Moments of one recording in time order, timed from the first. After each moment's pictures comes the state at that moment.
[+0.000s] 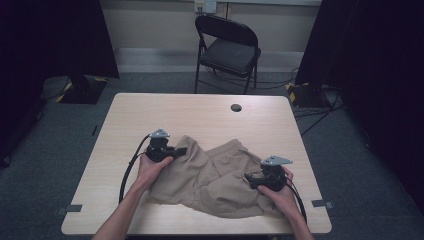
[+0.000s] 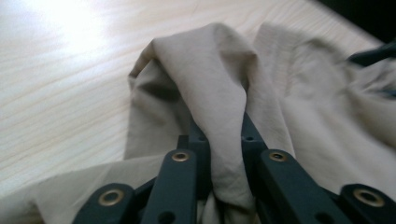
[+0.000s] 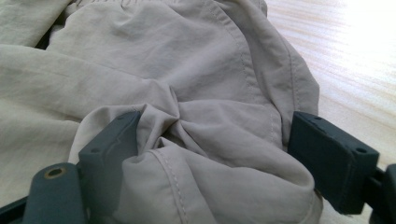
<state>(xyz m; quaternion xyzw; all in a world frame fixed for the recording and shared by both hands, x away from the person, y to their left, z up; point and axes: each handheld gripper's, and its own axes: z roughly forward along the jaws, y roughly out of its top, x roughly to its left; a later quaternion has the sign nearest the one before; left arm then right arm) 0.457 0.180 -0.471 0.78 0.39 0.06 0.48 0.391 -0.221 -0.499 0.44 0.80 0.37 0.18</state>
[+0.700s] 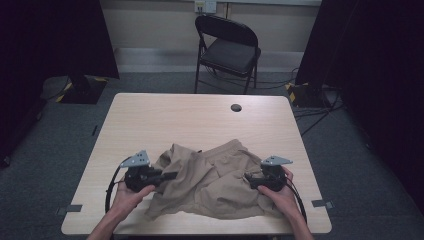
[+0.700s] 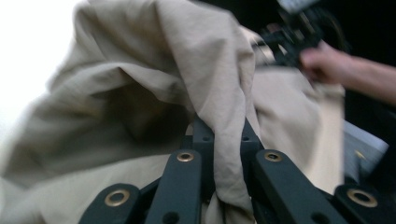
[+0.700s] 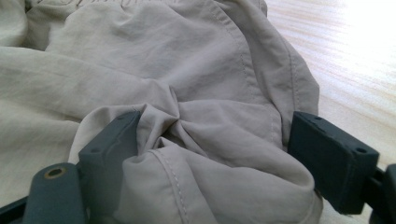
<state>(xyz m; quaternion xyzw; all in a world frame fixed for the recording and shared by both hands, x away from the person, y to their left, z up) 0.347 0.210 -0.446 0.79 0.30 0.03 0.53 0.391 -0.221 -0.499 0.44 0.80 0.37 0.18</state>
